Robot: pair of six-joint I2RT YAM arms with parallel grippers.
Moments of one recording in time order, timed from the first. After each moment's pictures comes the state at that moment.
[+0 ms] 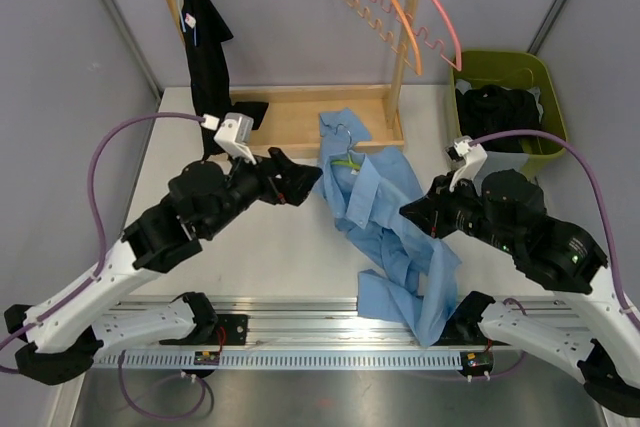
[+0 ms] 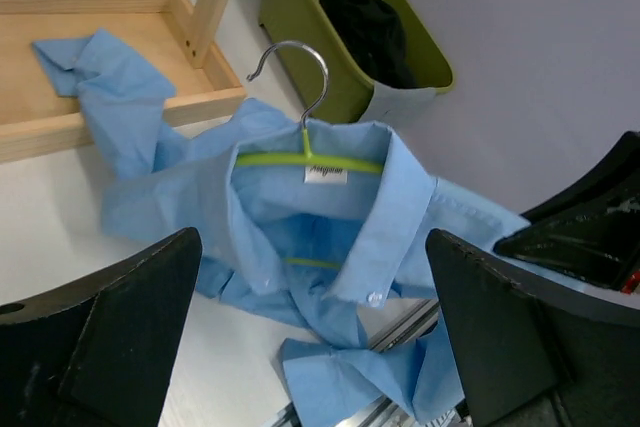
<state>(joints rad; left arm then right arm) -0.96 0.87 1.17 -0.42 -0.26 -0.57 0.80 0.77 1.26 -0.89 0.03 0.44</state>
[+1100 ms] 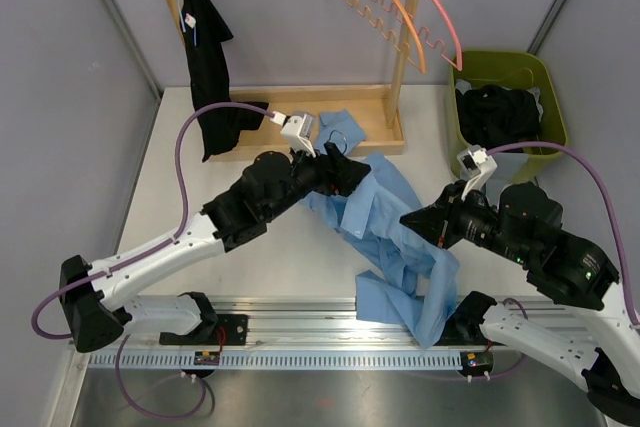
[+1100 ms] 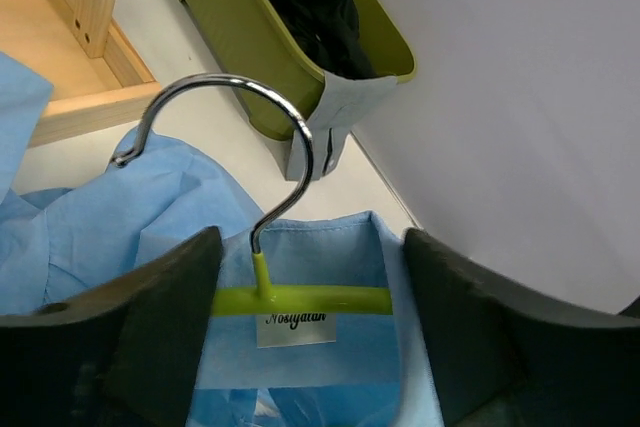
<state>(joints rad) -0.97 1.19 1.07 0.03 -0.14 -0.63 0.80 0.68 1.21 -0.84 -0.07 0.54</state>
